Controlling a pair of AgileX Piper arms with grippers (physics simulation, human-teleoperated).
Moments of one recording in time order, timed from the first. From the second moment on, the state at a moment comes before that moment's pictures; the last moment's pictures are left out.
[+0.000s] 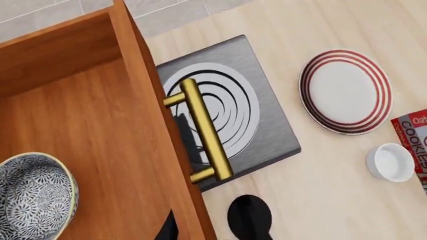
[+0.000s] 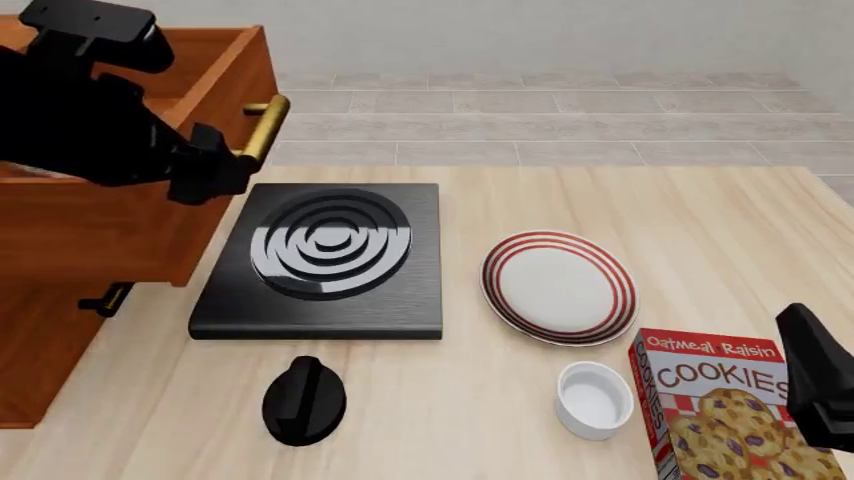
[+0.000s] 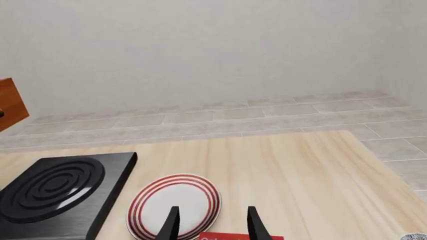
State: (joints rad) left arm -0.36 1.15 -1.14 0.87 0.02; right arm 0.01 0.02 -0.03 0.02 0.09
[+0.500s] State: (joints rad) left arm -0.36 1.18 -1.27 0.96 0.01; right arm 0.01 0.01 -0.03 0.03 0.09
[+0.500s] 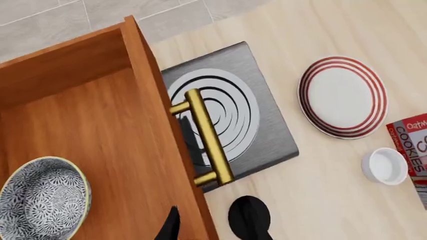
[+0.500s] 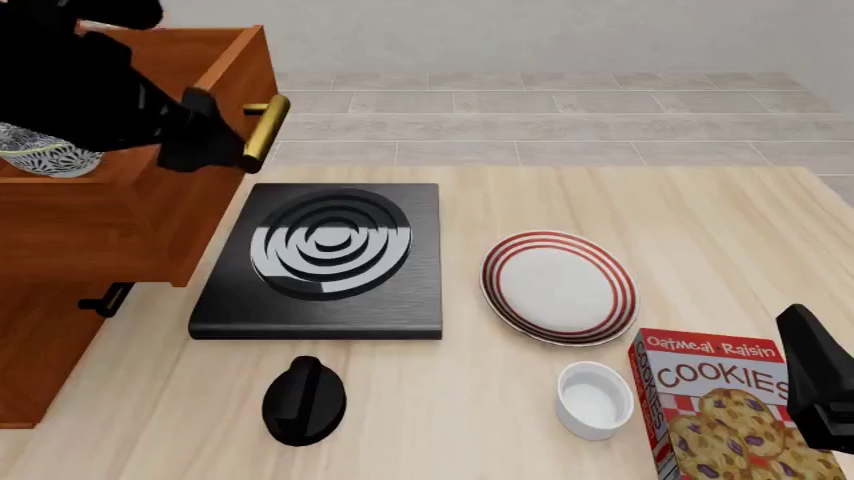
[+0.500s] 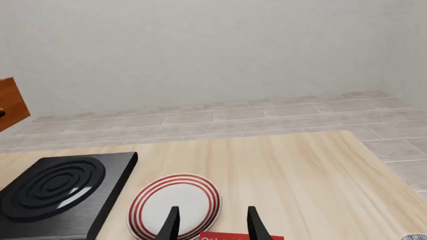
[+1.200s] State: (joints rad) left arm -0.30 1.24 -1.60 1.04 0.09; right arm 0.02 0.01 -0.03 0.03 0.09
